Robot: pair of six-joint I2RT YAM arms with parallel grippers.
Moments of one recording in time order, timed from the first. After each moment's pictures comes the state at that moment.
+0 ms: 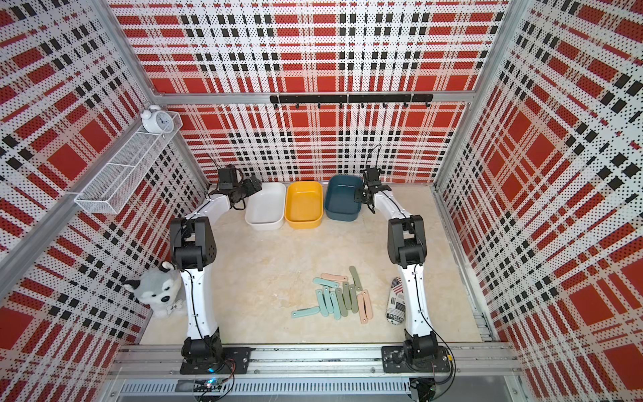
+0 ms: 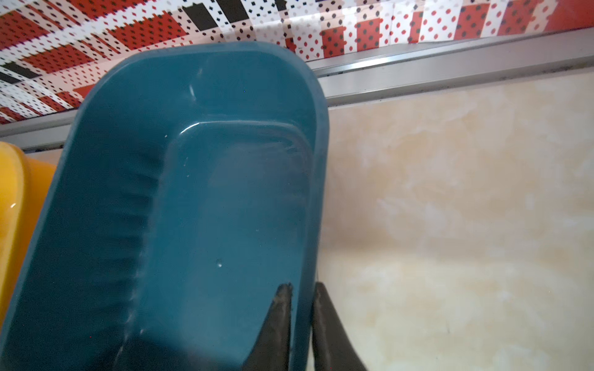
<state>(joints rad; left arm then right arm) 0.06 2.35 1.91 -0.17 0.15 -0.45 0.19 2.45 2.12 -0.47 -0.05 0.27</state>
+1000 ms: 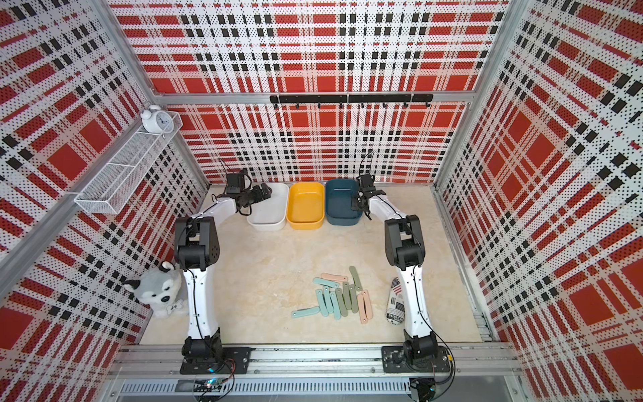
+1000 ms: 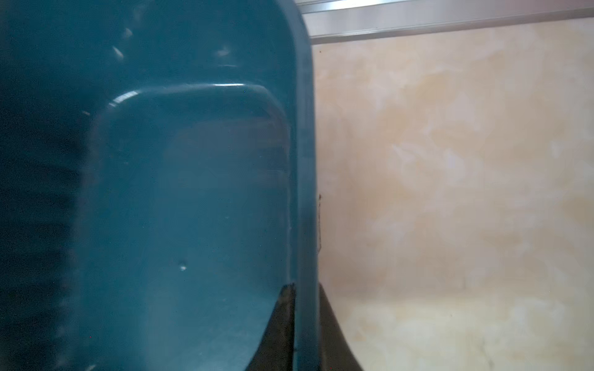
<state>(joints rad) -0.01 2.35 1.84 -0.16 0.26 -0.37 0.23 2.39 1.96 -0.46 0.03 0.26</state>
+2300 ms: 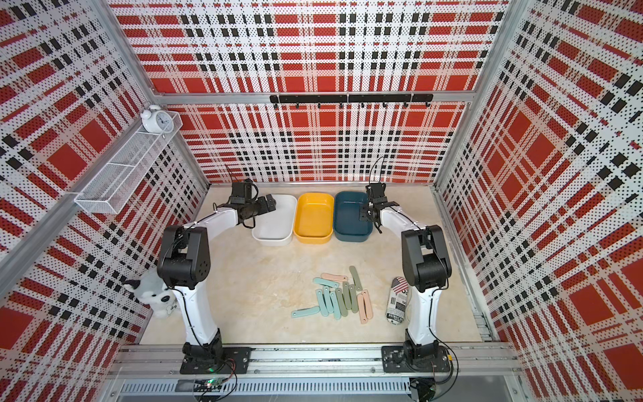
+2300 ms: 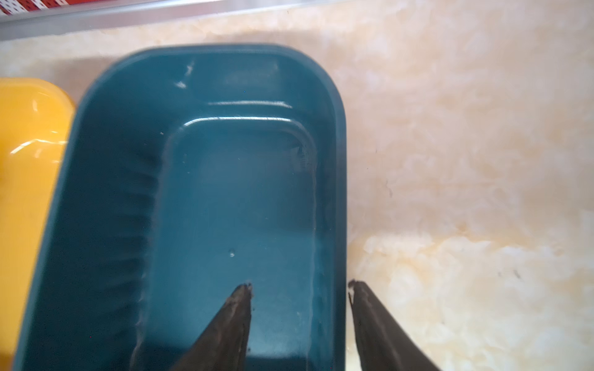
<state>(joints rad) -0.10 2.00 1.45 -0.15 0.08 -0.38 0.22 1.98 1.47 -0.35 0.06 0.24</state>
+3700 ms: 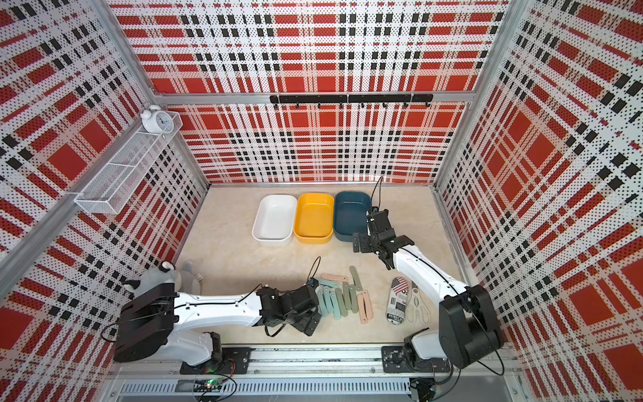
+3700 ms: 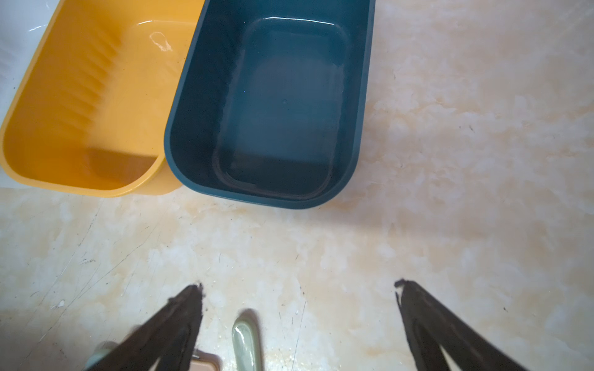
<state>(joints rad) -1.21 1.48 0.74 -0.48 -0.15 -0.65 0.38 1.39 0.94 -0.38 0.13 0.24</state>
